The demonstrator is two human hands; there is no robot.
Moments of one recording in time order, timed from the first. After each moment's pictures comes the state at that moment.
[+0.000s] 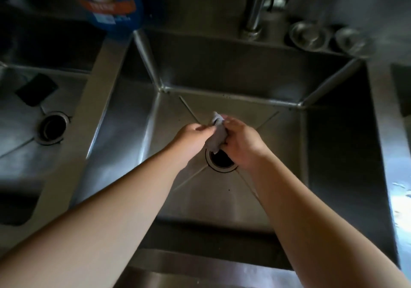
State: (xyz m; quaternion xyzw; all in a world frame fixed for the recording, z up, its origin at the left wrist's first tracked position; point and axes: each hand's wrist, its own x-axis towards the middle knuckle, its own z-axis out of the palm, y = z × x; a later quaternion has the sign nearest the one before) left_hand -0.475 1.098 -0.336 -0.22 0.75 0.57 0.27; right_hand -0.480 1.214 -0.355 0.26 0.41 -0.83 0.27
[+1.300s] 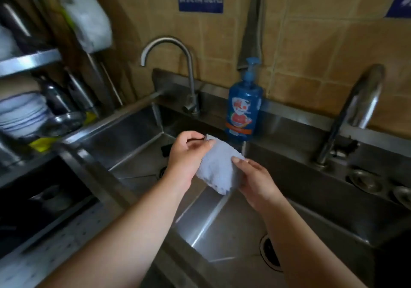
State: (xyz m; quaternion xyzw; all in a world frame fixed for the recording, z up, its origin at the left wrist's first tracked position) left_hand -0.387 0.981 -0.124 -0.25 0.66 0.66 -0.24; right_hand -0.450 1.117 -0.178 -0.01 0.55 -0.76 0.34
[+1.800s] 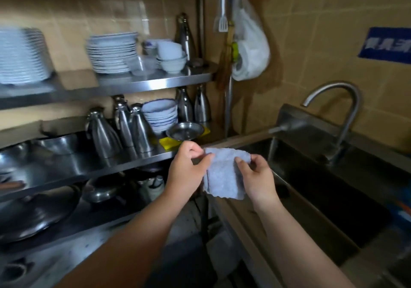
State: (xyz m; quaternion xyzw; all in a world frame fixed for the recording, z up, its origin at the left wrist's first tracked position) left_hand -0.183 0.686 -0.095 -0.34 0.72 0.43 -0.43; right_hand -0.304 0.768 -0.117 -0.28 0.68 -0.65 0.22
